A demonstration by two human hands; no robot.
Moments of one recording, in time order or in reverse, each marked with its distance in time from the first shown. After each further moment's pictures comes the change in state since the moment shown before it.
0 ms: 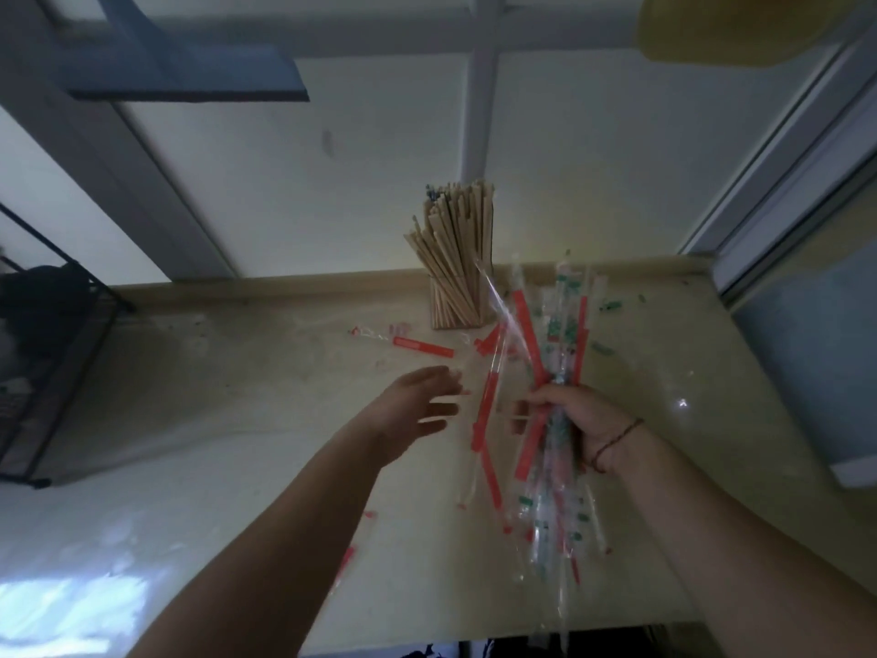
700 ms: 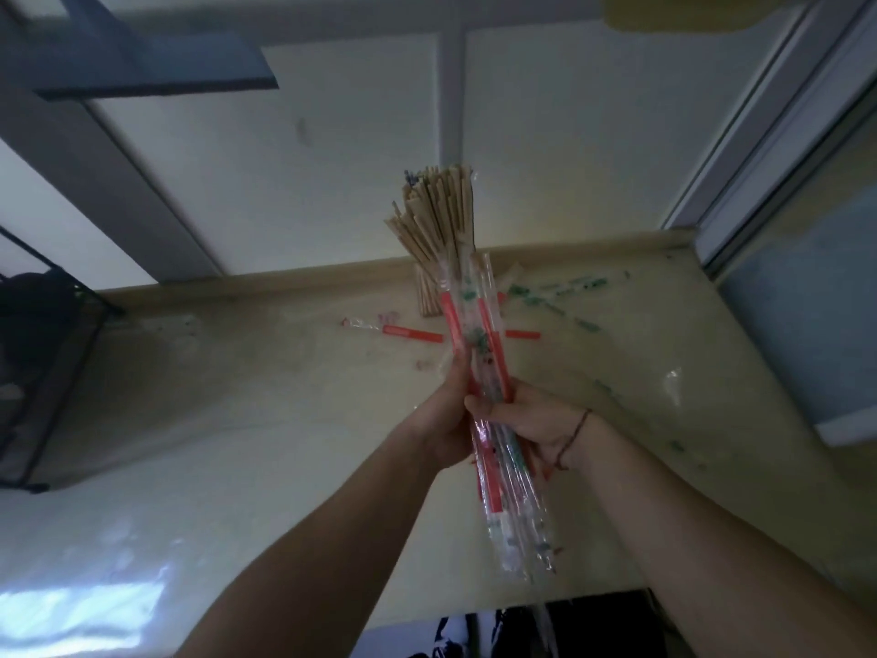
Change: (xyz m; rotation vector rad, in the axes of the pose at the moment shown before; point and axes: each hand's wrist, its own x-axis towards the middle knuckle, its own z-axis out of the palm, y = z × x) left_hand -0.001 -0.021 0.063 -0.217 -0.177 -0.034; right_hand -0.013 0.027 0.040 -0.234 -0.229 -0.219
